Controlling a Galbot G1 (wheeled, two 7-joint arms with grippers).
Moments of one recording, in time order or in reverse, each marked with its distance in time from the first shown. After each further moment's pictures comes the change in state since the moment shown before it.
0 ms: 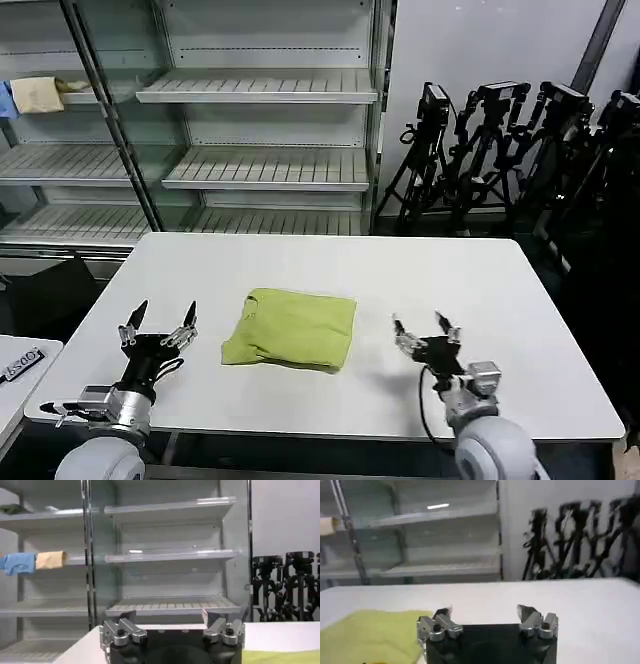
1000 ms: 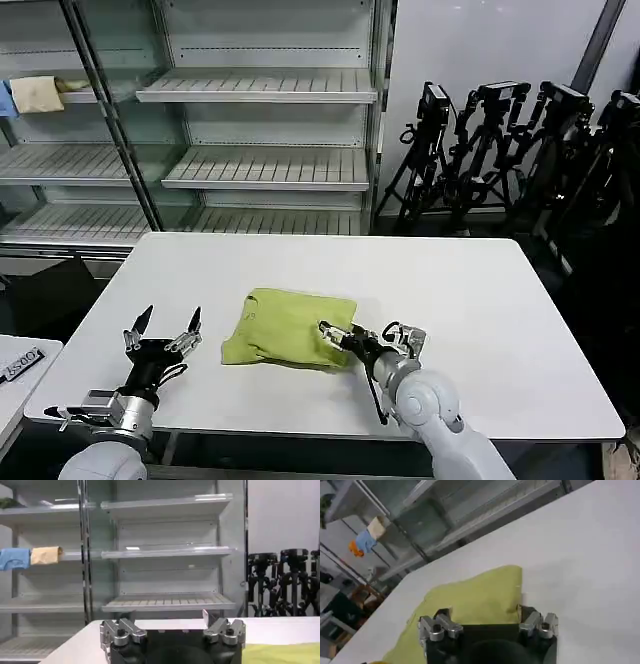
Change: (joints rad) left arm 0.014 -0.005 0.007 0.005 0.002 -0.006 0.015; right arm 0.291 0.130 -0.192 -0.278 0.466 -0.138 0.005
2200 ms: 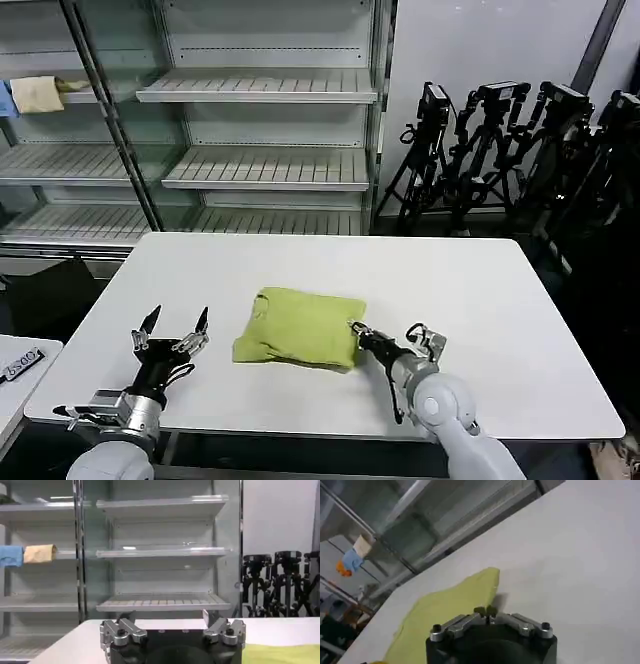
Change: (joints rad) left arm -0.012 -0.008 0.029 0.001 0.003 -0.002 0.001; right arm -0.044 -0.030 0.076 -0.016 0.064 0.046 -0.018
